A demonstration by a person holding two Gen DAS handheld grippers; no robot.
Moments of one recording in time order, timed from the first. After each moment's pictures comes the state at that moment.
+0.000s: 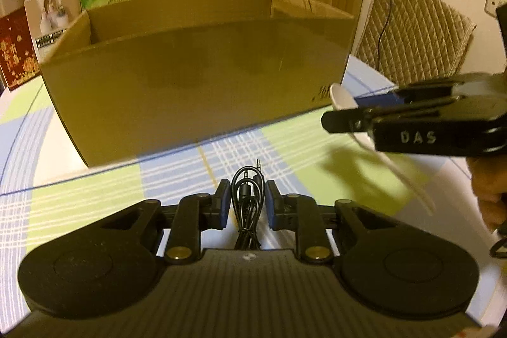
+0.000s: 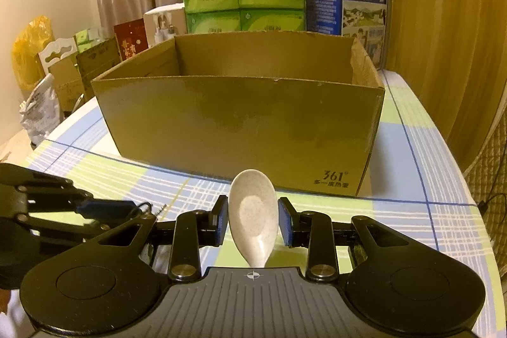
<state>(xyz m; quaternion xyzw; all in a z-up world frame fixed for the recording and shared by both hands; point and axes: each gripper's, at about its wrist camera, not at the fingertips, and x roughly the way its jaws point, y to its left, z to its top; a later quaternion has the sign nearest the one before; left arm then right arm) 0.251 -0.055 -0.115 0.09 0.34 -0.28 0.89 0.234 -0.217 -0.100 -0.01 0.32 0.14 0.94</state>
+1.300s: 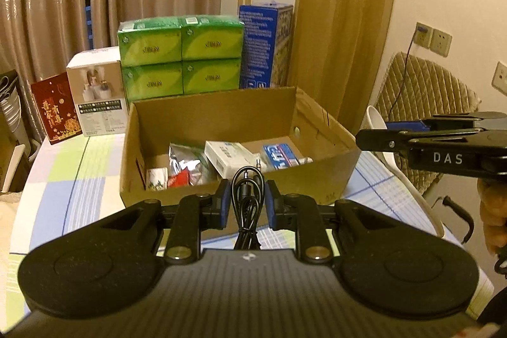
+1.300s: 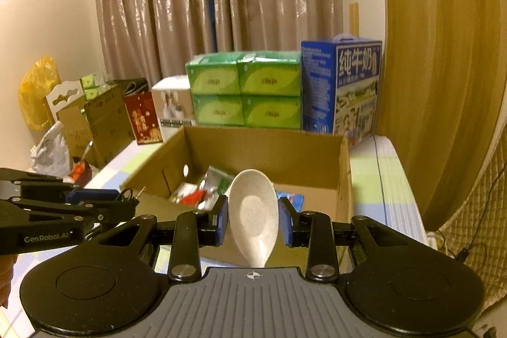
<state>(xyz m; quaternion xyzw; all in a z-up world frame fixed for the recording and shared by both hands) 0.270 -0.031 0.029 0.05 0.29 -0.25 0.92 0.246 -0.218 0.036 0.01 0.27 0.14 0.95</state>
